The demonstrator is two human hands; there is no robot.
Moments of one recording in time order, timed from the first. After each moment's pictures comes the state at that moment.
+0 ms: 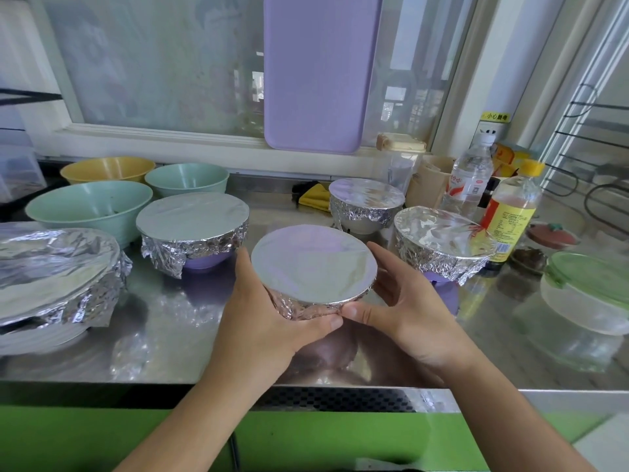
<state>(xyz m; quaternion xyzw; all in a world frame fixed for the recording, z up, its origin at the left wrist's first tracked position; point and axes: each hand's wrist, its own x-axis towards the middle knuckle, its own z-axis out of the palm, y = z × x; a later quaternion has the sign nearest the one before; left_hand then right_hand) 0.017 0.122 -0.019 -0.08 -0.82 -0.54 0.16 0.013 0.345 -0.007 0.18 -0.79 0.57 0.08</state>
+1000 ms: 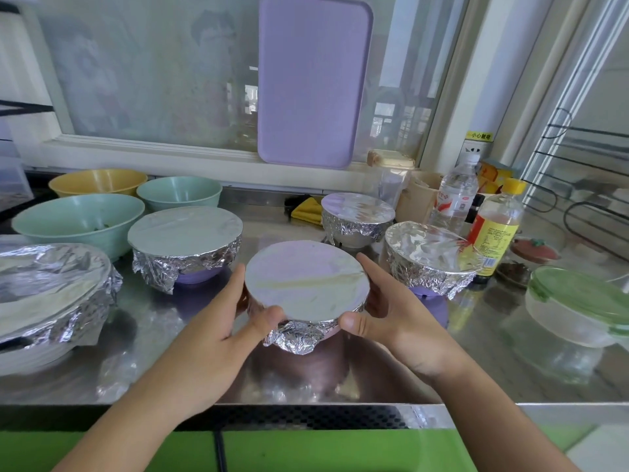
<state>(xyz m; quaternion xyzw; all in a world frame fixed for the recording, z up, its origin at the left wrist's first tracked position) 0.011 0.069 -0.013 -0.21 -0.81 -0.54 0.05 0.017 0.338 0.008 0.19 -0.79 0.59 0.02</state>
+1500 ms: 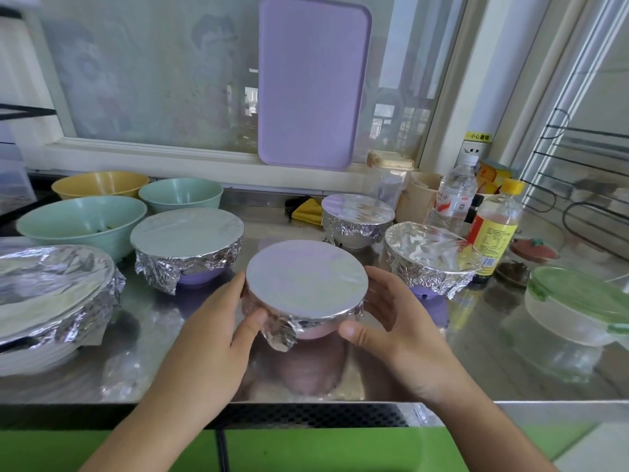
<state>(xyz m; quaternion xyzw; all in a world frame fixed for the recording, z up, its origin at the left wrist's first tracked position) 0.023 0.075 -0.013 -0.16 -0.88 -0.42 0.17 0.028 0.338 -0.015 0.13 -0.77 0.61 0.11</state>
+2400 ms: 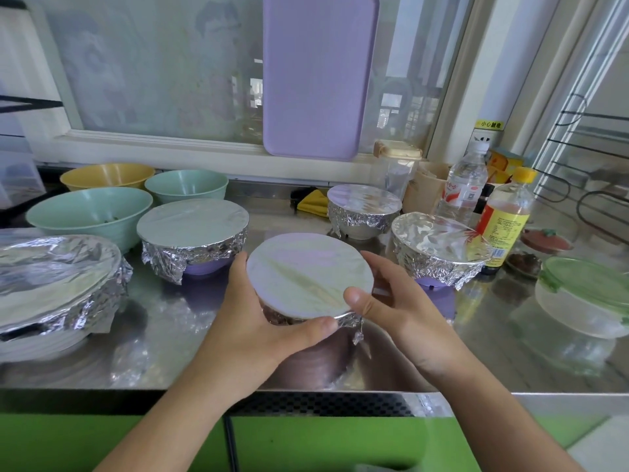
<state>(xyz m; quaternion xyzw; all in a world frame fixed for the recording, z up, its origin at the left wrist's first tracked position) 0.032 0.108 0.002 -0.13 -0.78 -0.61 0.07 0.017 0.337 -0.007 0.10 -0.79 0.60 0.07</state>
